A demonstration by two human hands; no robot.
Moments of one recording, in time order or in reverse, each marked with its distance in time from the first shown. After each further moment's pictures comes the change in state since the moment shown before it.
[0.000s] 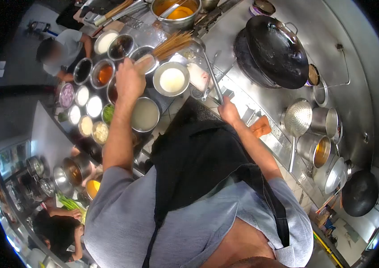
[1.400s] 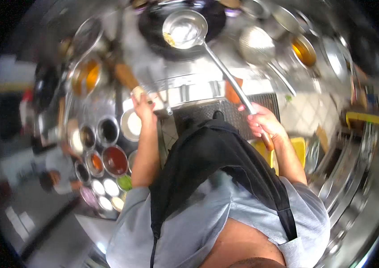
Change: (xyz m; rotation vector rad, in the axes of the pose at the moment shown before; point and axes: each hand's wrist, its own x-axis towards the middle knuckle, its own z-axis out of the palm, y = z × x) left_hand 0.021 0.161 0.187 -1.416 -0.353 -0.652; right_hand -0.270 0.036 -0.123 1.647 0.092 0.267
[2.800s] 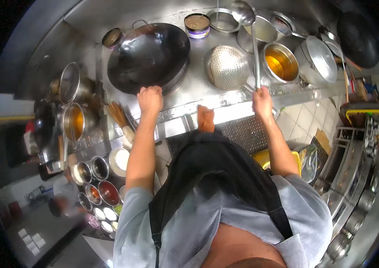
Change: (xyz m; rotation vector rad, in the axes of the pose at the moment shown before) left_hand -0.022 0.037 0.262 1.350 -0.378 1.040; right_hand 0.078 -0.099 -0.221 -0.547 0.955 -0.452
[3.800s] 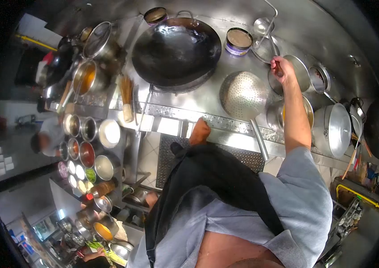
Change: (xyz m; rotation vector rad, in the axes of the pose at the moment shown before) left_hand -0.611 0.020 0.185 0.256 -0.293 -0.700; right_hand 0.323 -0.149 0.047 0.473 -0.630 0.263
